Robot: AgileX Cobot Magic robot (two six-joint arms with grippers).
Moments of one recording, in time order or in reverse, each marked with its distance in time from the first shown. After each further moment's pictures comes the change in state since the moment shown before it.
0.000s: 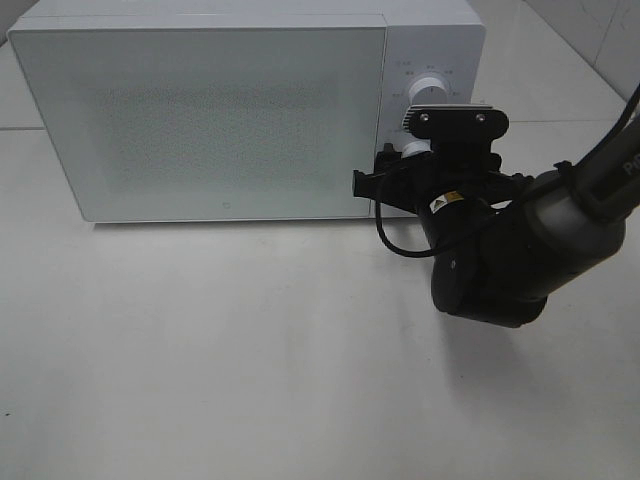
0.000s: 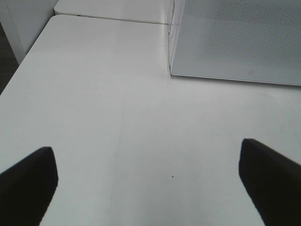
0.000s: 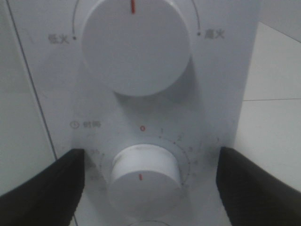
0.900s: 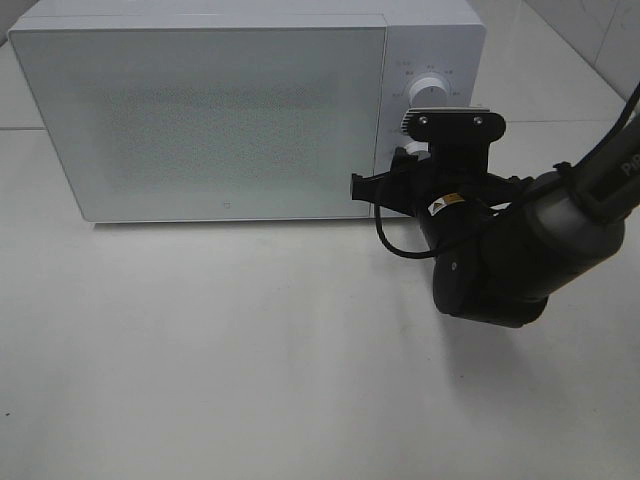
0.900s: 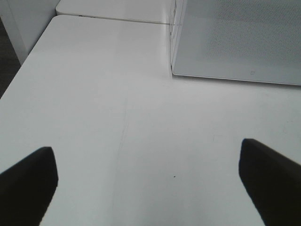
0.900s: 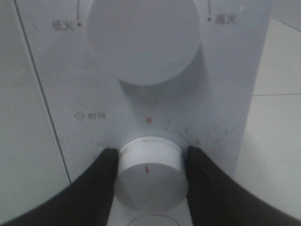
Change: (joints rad) left arm 0.000 0.000 0.000 0.006 0.000 0.000; right arm -0.004 0.002 0.000 -0.017 0.015 0.016
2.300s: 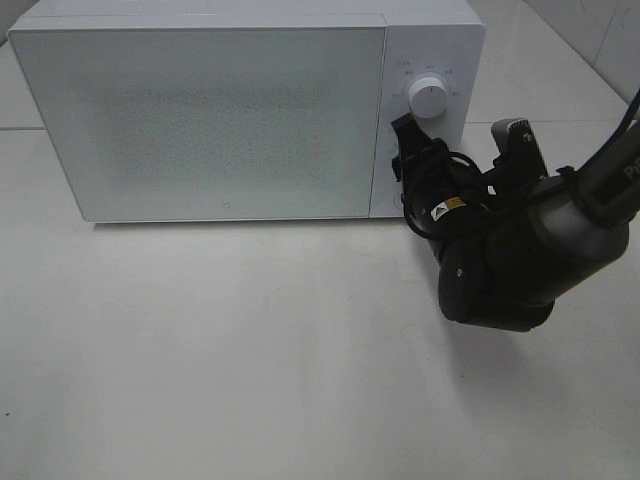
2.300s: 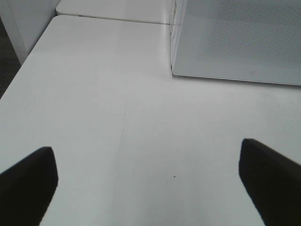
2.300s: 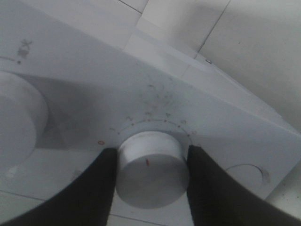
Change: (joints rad) left arm 0.000 0.000 0.000 0.001 0.000 0.000; right arm -0.003 0.003 0.016 -0.039 -0.016 1.075
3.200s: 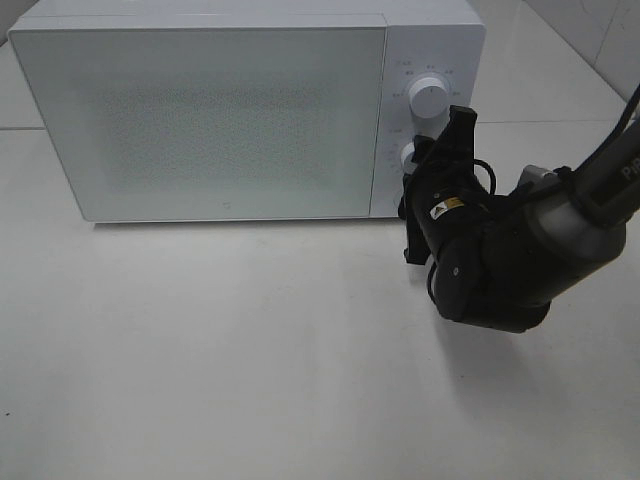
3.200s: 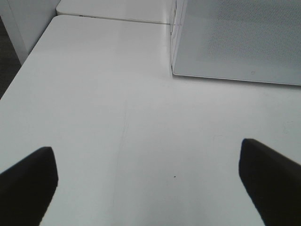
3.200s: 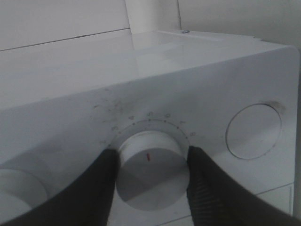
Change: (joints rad) left arm 0.001 0.000 0.000 0.000 0.000 0.000; right arm 0.004 0.000 -0.003 0.040 -0.001 0.652
